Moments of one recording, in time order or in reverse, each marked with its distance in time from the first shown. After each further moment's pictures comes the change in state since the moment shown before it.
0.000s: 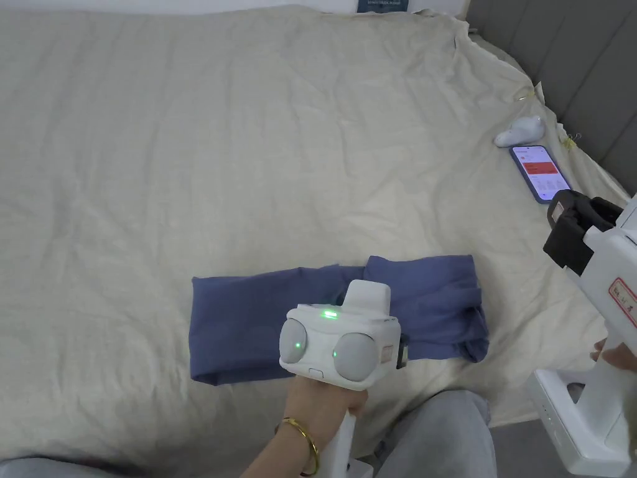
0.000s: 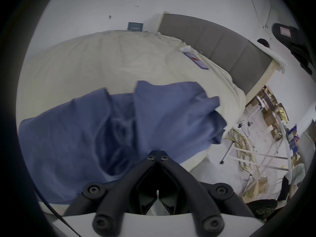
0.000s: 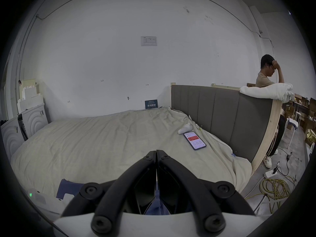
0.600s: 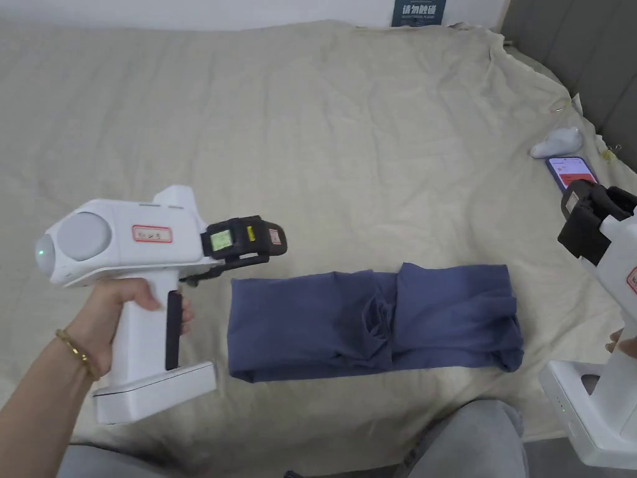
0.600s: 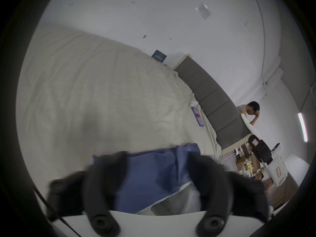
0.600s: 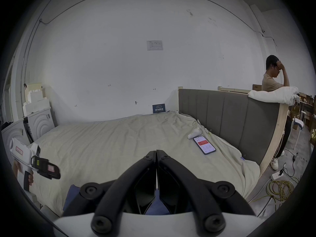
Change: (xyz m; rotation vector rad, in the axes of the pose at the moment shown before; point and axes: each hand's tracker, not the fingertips) left arm -0.217 0.044 0.156 0.140 -0.115 0.392; right arm -0.023 0.009 -0.003 0.032 0.062 -0.011
